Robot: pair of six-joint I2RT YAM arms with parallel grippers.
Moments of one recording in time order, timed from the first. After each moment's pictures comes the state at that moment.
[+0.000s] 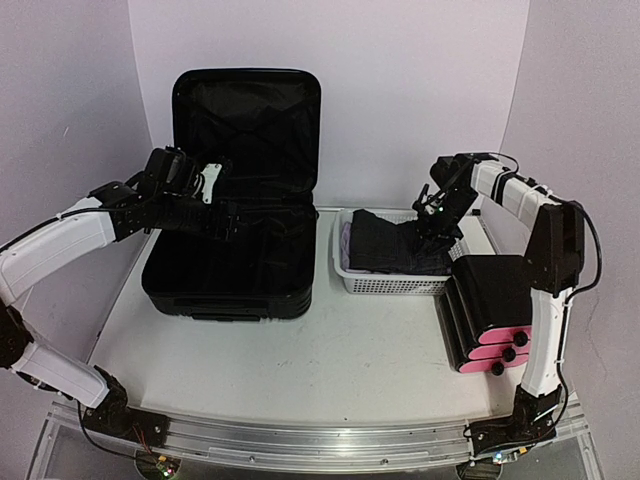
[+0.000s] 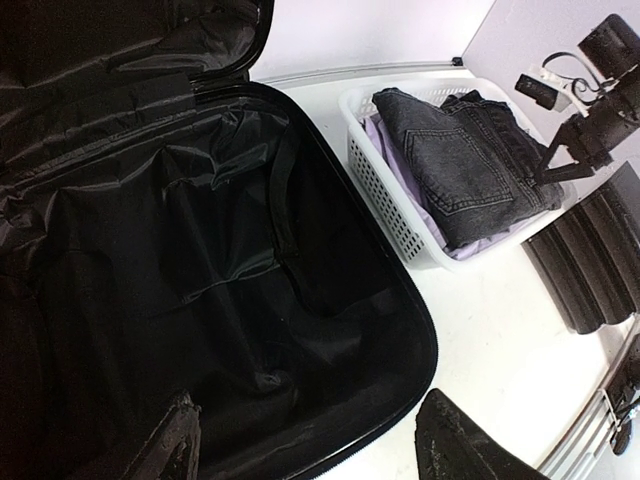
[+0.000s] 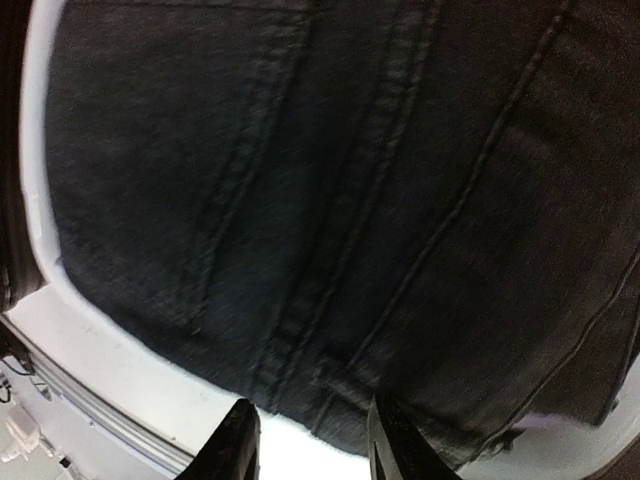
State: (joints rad) left arm -0.61 1.34 1.26 -0.53 0.08 -0.22; right arm 0.28 2.07 1.93 -1.27 -0.32 0.10
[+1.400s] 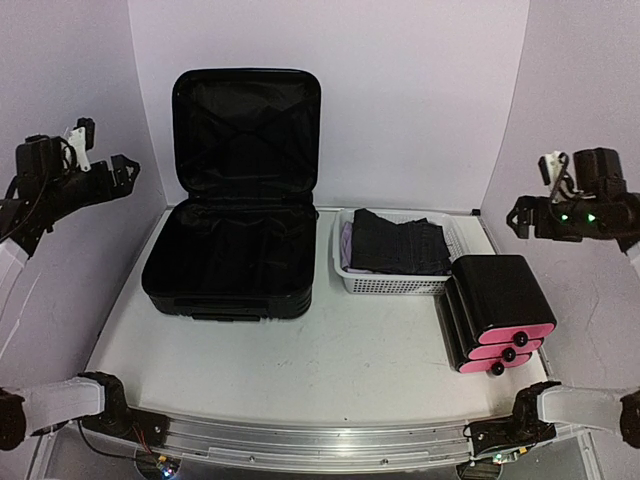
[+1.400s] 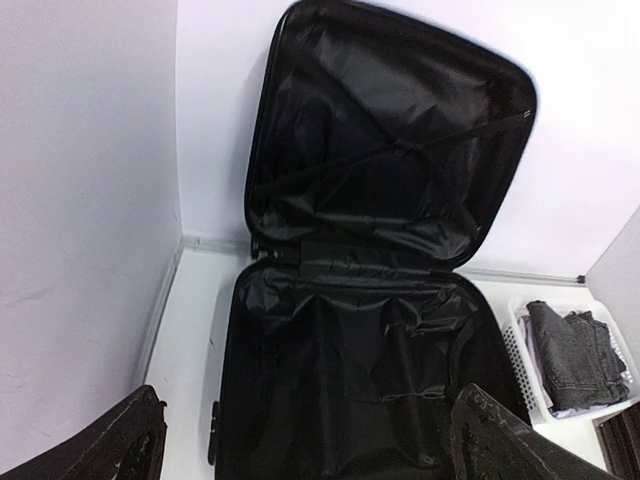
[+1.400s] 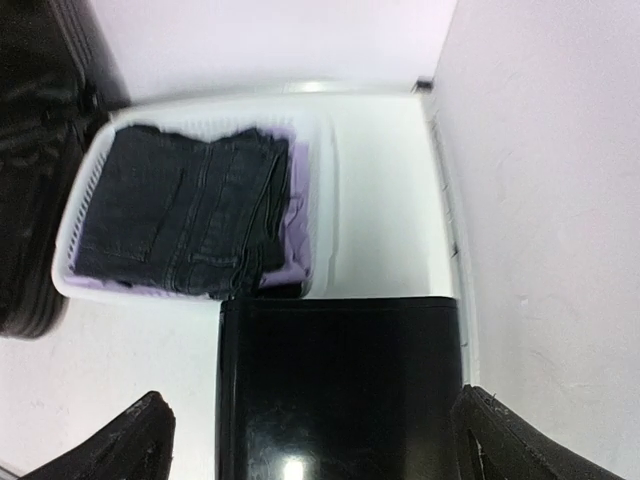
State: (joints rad) left arm -0.09 0.96 1.26 -0.58 0.04 -0.20; right arm 0.14 1.04 1.36 -1.05 0.04 0.10
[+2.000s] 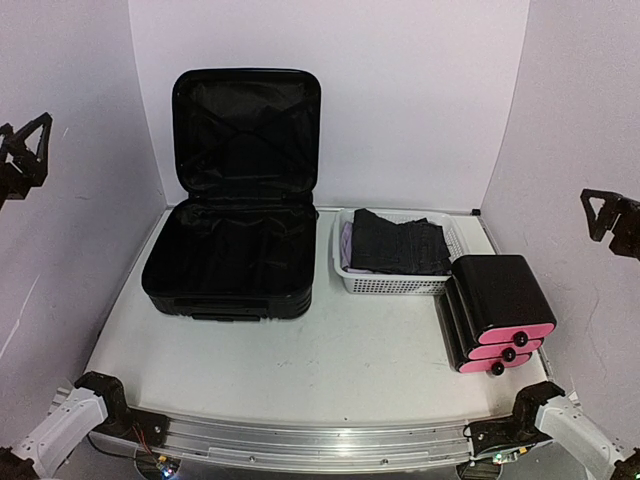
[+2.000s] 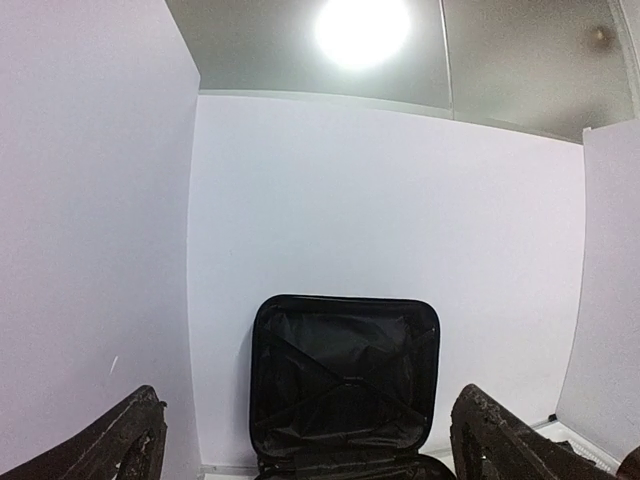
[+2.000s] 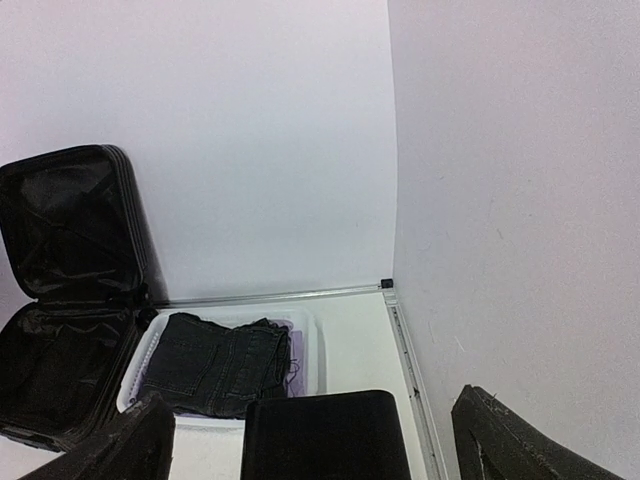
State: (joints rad) left arm -0.09 0.53 1.32 -0.37 0.08 -0.07; right arm 0.14 0.58 1.41 -0.94 0.12 0.10
